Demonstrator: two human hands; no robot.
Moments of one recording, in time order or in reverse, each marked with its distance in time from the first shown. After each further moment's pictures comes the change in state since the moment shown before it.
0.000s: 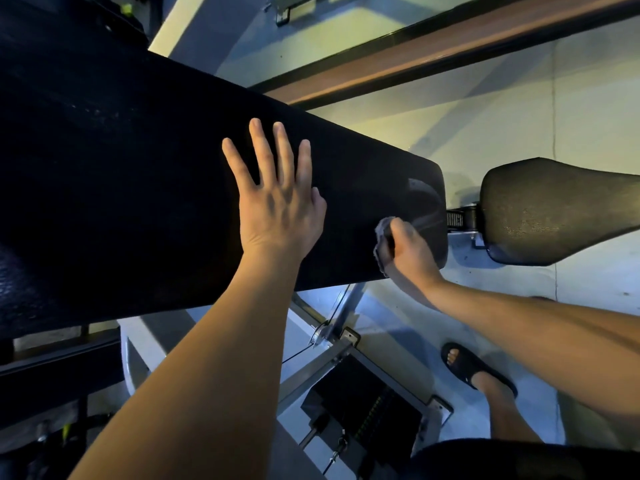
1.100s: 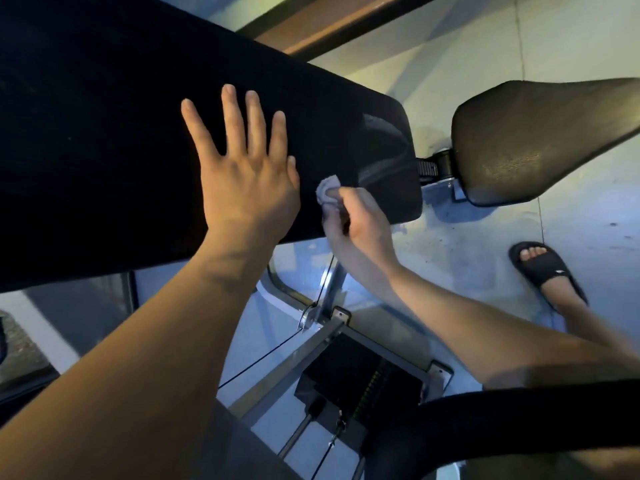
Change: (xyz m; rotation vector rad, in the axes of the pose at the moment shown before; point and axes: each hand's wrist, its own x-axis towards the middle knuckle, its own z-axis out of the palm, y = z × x) left_hand -0.030 0.064 0.039 0.066 0.065 0.123; right_hand -0.045 0.013 0.062 0.291 0.318 -0.064
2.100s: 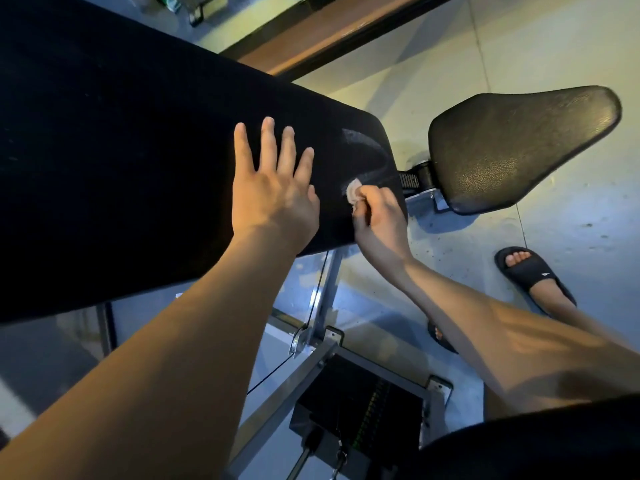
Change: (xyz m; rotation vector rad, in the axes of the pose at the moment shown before) left_hand 0.021 0.045 0.013 0.000 -0.123 0.193; right_hand 0.026 0.069 -0.014 -0.204 0.113 0.139
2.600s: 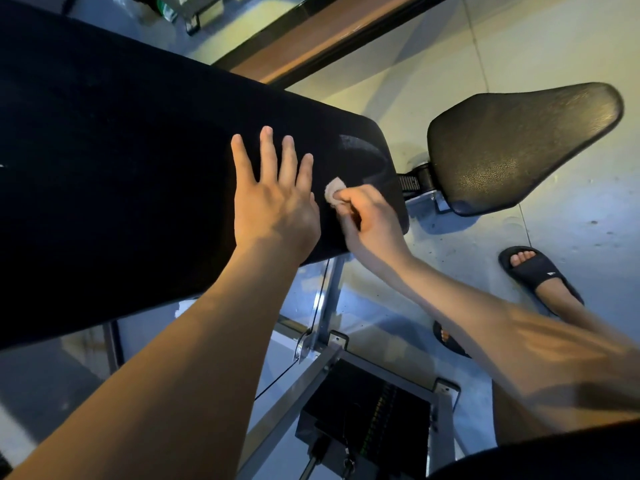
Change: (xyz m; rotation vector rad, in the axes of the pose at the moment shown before) left_hand 0.005 0.006 0.002 -0.007 0.005 0.018; right_hand 0.007 -0.015 -0.007 -0.002 -0.055 -0.263
